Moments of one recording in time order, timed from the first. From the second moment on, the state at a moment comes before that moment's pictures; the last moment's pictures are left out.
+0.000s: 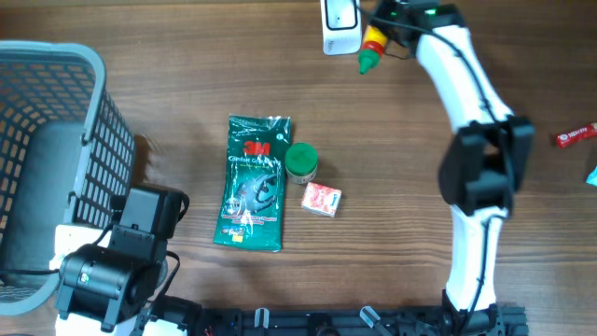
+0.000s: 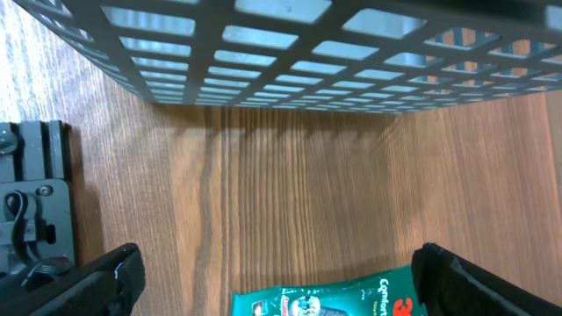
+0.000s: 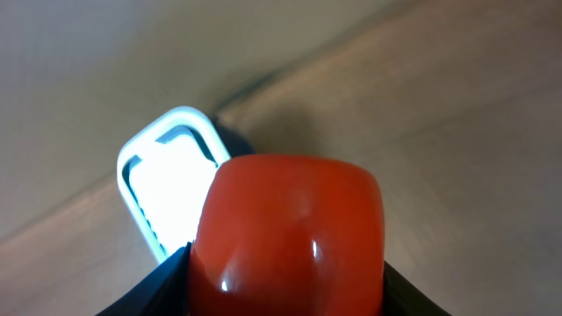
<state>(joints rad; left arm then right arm) -0.27 0.82 1.03 -1.50 -0.57 -1.75 0.20 2.35 2.13 -0.57 0.06 0.65</state>
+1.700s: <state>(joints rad) -0.27 0.82 1.03 -1.50 -0.57 -1.75 -0.75 2.59 2.43 -1.12 0.45 0.60</state>
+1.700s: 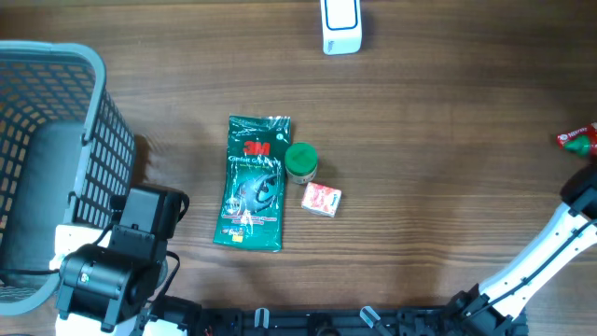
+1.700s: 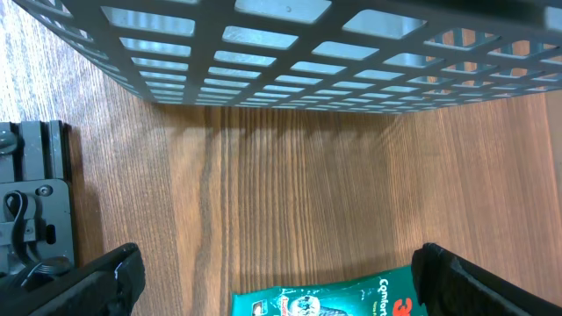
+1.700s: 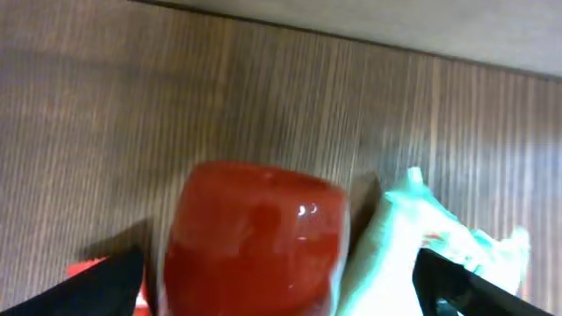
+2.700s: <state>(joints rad) -0.27 0.82 1.03 -1.50 -0.57 -1.75 0.35 2.00 2.31 -1.50 -0.19 0.63</state>
